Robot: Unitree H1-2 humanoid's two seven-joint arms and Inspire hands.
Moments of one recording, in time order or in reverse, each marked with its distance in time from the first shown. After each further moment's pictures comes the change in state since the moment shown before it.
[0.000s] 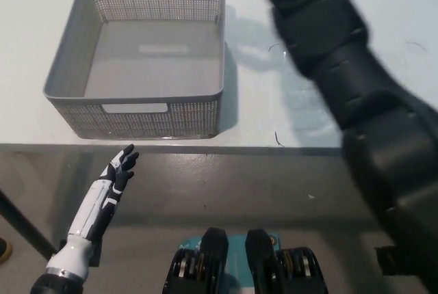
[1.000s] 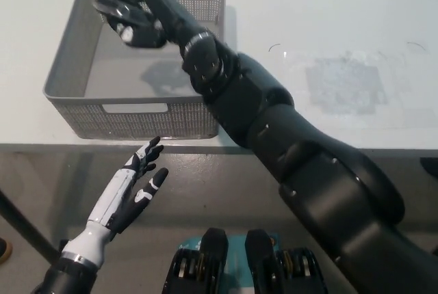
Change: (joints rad) left_arm -0.056 0.014 -0.066 -0.027 0.030 0.054 -0.037; right_arm 0.084 0.145 0.160 0.214 -0.038 -0.012 -0.014
